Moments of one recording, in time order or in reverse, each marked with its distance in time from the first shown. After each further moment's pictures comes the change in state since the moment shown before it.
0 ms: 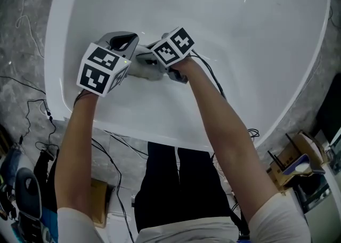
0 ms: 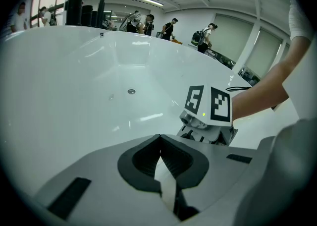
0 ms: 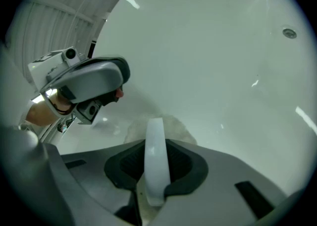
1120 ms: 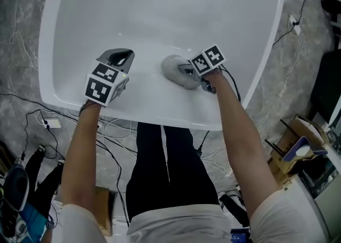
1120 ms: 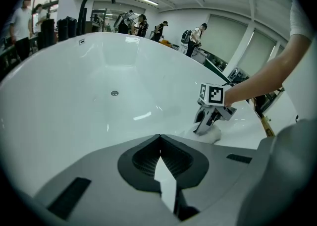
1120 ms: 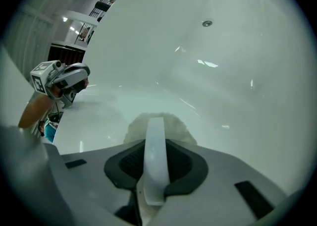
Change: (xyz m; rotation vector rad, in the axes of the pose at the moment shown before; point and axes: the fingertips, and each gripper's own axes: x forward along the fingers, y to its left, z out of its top) left arm -0.014 -0.117 0.017 0.015 0.003 -0.071; right arm -0.190 -0.048 -0.195 0.296 0.090 -0.328
